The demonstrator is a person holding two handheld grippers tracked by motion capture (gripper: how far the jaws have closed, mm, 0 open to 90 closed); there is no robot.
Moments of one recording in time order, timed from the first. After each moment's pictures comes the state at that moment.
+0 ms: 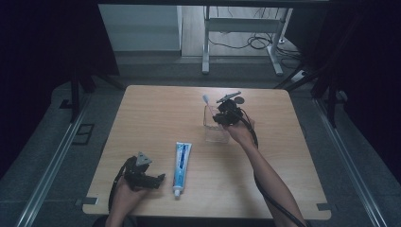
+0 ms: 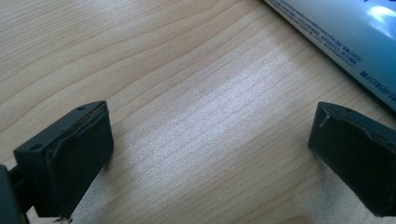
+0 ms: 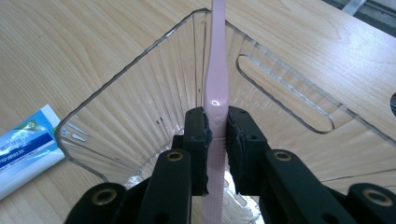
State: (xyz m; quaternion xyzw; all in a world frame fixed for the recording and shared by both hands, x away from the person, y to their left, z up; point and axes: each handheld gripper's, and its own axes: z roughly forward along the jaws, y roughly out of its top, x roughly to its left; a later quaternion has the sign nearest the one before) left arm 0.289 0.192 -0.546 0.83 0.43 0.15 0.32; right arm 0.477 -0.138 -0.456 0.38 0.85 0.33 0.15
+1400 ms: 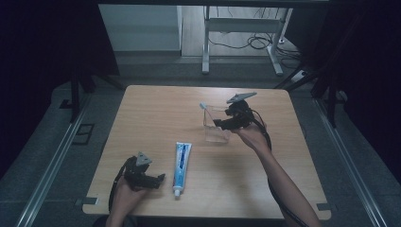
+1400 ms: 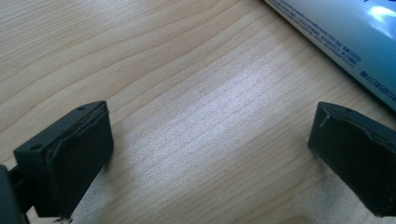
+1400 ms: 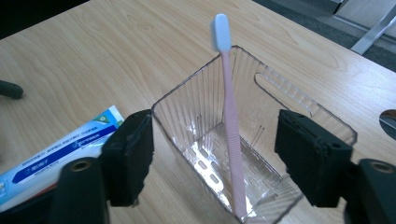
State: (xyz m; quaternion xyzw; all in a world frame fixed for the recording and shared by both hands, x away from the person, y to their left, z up) left arm 0.289 0.192 -0.546 0.83 0.44 0.15 0.32; right arm 0.436 -0.165 -0.415 0.34 0.84 0.39 0.14
